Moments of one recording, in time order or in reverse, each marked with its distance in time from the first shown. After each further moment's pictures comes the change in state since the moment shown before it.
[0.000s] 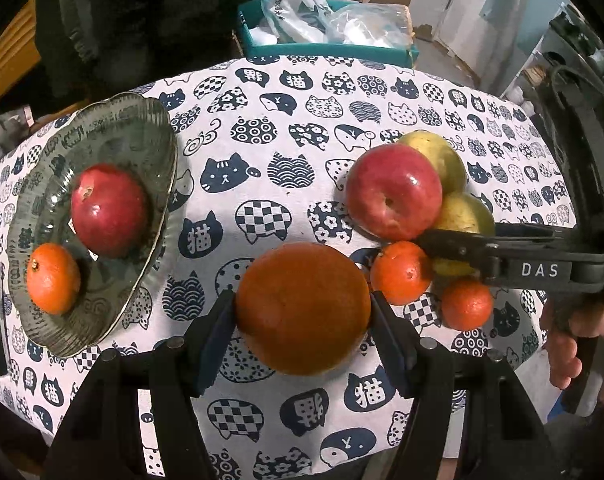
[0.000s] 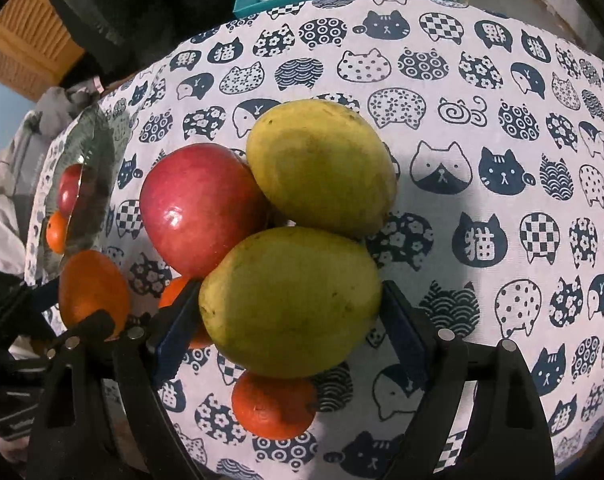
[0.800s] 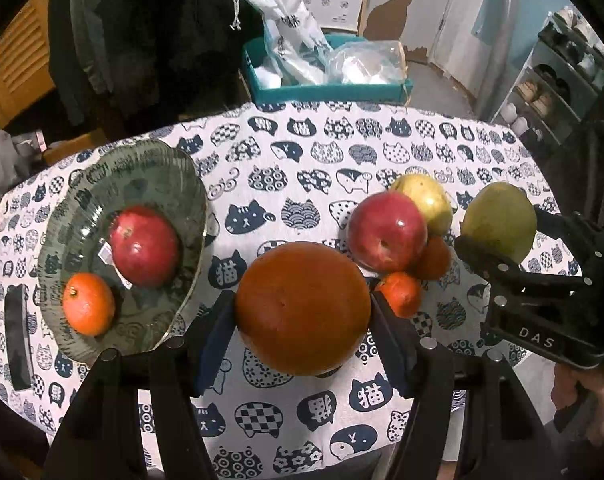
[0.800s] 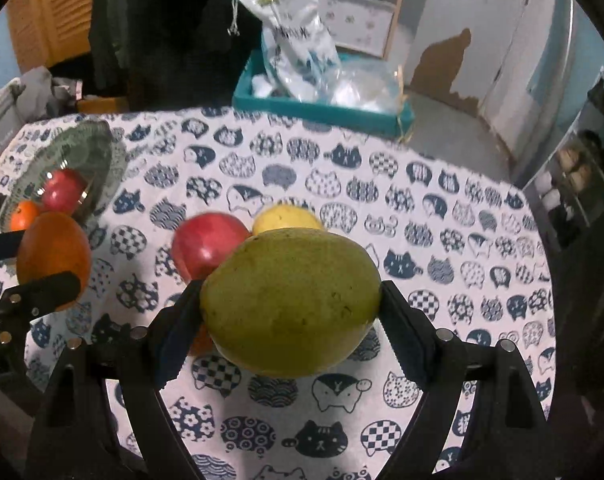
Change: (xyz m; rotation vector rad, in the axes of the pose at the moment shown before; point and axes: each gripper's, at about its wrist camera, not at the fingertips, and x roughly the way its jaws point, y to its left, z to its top) left arm -0.045 0.005 0.008 0.021 -0.110 0.019; right arm -0.074 0.059 -0.020 -0.225 -0.330 -0.366
